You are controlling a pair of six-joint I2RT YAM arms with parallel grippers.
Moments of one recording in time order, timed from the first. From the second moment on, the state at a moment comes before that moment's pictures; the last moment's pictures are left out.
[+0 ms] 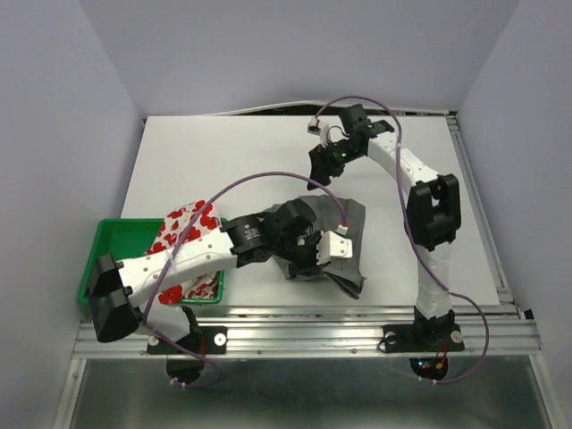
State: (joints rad) left arm -1.09 1.34 1.15 -0.61 0.40 0.37; right arm 0.35 2.10 1.90 -0.88 -0.80 -0.32
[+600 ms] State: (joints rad) left arm -0.92 1.36 1.20 -0.59 0.43 0.33; right arm 0.41 2.18 1.56 -0.87 -0.88 -0.50
